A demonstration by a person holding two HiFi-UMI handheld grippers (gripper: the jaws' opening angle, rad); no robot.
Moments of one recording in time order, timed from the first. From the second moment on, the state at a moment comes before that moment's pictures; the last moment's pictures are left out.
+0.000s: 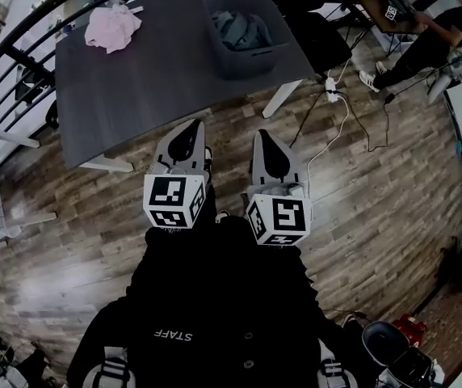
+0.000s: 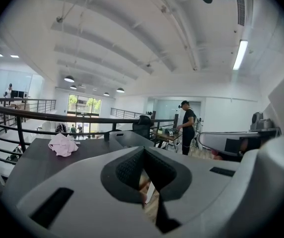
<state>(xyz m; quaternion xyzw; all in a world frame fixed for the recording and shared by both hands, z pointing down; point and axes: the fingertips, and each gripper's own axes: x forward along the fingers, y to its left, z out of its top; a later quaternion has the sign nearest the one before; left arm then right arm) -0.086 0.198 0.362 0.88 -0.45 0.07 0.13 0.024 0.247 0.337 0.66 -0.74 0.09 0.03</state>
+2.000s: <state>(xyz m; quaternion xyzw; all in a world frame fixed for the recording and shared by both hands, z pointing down) -0.026 -0.156 0.444 0.87 -0.42 0.15 0.22 0.090 -0.126 0.413 0.66 -0.72 0.19 0.12</state>
